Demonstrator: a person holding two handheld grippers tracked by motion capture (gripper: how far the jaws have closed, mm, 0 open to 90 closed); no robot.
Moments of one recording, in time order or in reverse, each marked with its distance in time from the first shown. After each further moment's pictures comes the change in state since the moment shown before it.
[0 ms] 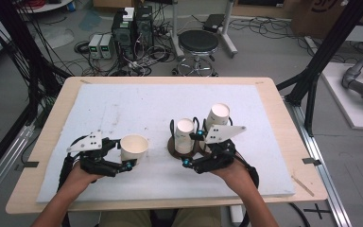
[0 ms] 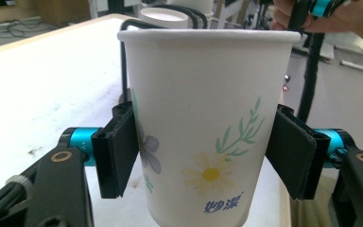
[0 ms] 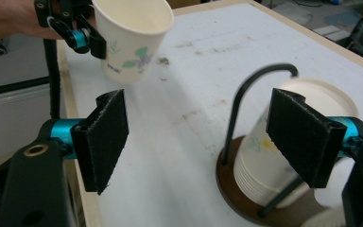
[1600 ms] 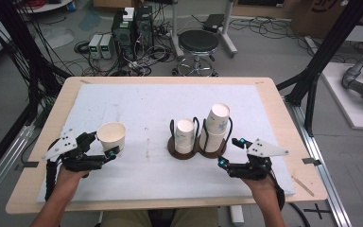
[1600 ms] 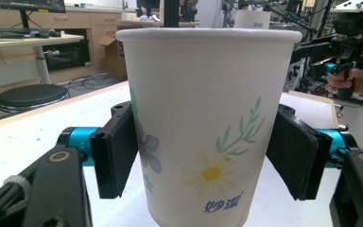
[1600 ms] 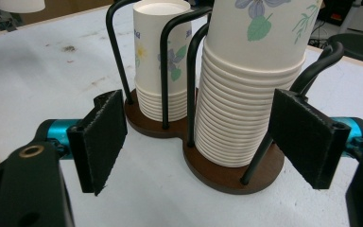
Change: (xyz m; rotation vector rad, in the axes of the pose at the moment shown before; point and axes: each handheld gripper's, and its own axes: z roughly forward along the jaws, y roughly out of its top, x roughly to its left) left arm 0.019 -0.019 -0.036 -0.228 0.197 0.043; right arm -0.022 -0.084 -0.057 -0.087 -0.313 0.150
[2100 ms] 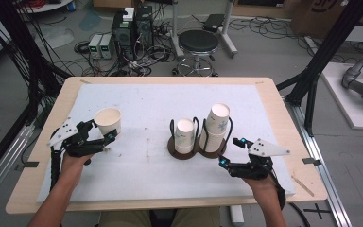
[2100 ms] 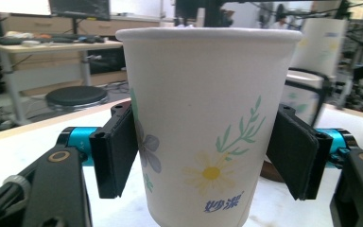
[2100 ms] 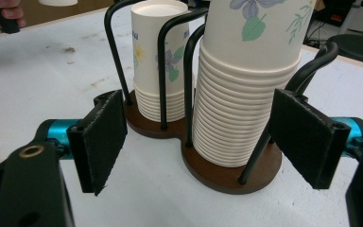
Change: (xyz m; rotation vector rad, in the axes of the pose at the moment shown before) left arm 0.042 -0.007 0.017 -0.036 0.165 -0.040; right arm -0.003 -0.001 -0.001 -0.005 0.004 0.002
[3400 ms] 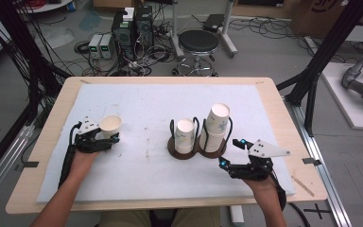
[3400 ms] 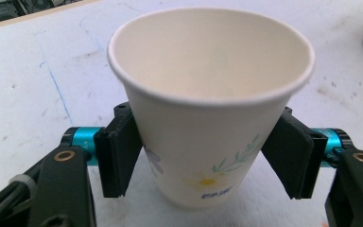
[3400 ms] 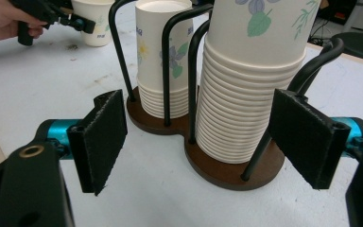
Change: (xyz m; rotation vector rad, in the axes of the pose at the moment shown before) left arm 0.012 -0.031 0.022 0.462 0.264 0.023; right arm 0.002 -0.001 -0.002 0.008 0.007 0.000
